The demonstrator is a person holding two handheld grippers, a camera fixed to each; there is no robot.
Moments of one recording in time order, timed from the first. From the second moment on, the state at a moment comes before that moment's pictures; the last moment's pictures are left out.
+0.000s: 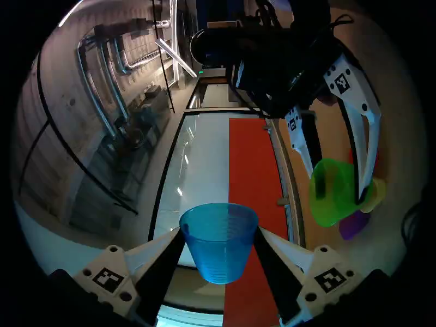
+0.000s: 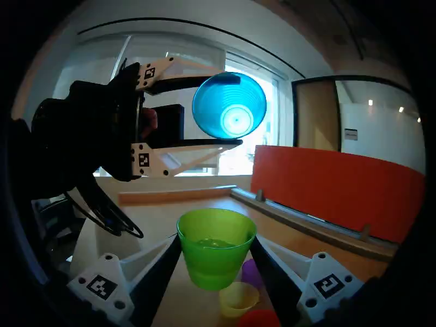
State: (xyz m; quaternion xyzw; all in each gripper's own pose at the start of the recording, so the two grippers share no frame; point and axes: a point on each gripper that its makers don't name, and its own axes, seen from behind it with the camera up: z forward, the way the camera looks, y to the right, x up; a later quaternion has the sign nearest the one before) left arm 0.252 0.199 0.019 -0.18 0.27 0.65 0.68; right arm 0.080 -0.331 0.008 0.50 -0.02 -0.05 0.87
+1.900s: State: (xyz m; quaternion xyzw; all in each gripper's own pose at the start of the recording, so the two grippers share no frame) left arm 0.218 0.126 0.053 -0.22 0.09 0.22 0.95; right arm 0.093 -0.318 -0.002 0.48 -0.01 -0.05 0.88
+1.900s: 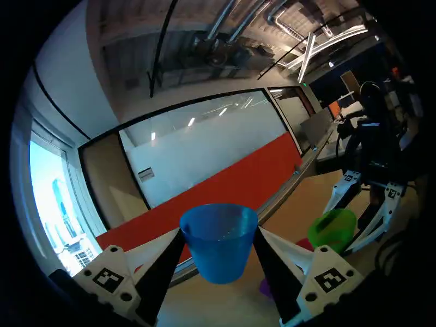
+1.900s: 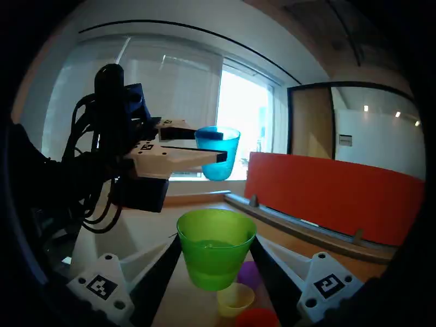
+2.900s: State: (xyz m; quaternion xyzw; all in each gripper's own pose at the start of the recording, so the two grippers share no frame) left arm 0.133 0.115 0.061 -0.25 -0.06 0.12 0.96; right arm 0.089 -0.312 -0.008 0.47 -0.02 -0.05 0.88
